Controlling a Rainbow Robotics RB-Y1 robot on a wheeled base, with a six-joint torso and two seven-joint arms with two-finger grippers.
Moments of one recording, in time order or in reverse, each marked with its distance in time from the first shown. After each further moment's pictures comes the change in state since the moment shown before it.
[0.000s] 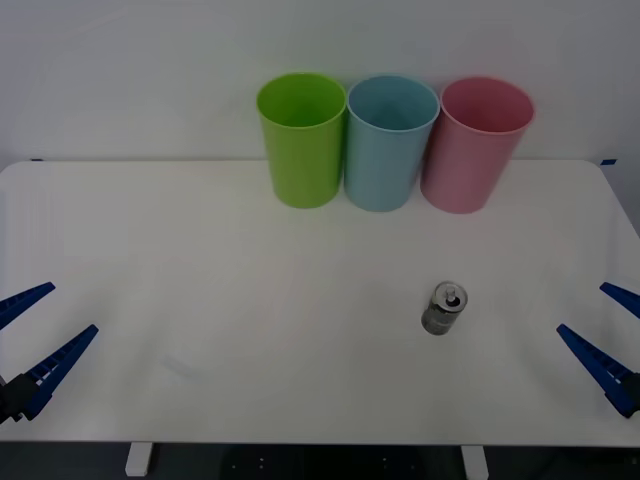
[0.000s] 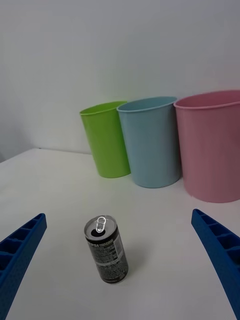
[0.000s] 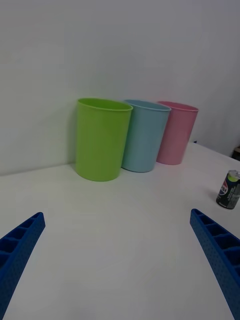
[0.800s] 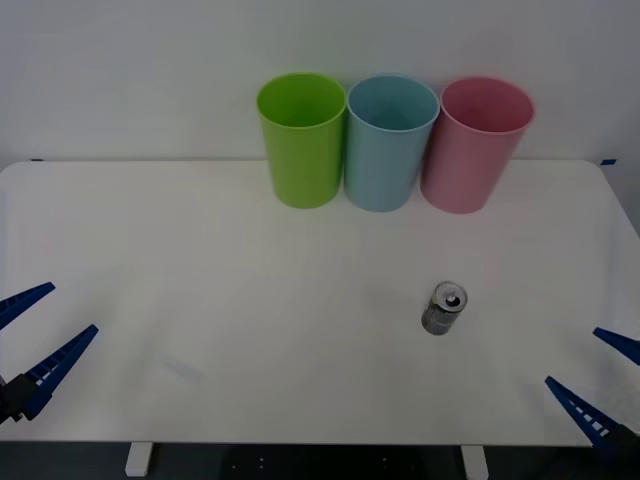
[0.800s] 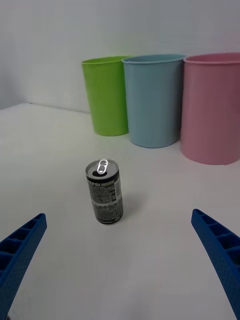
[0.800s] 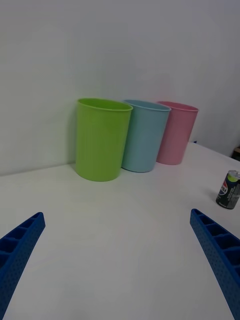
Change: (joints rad) right arm 0.124 -0.032 0.072 0.000 0.035 0.052 0.184; left arm 0.000 0.000 0.000 0.000 0.000 0.000 0.000
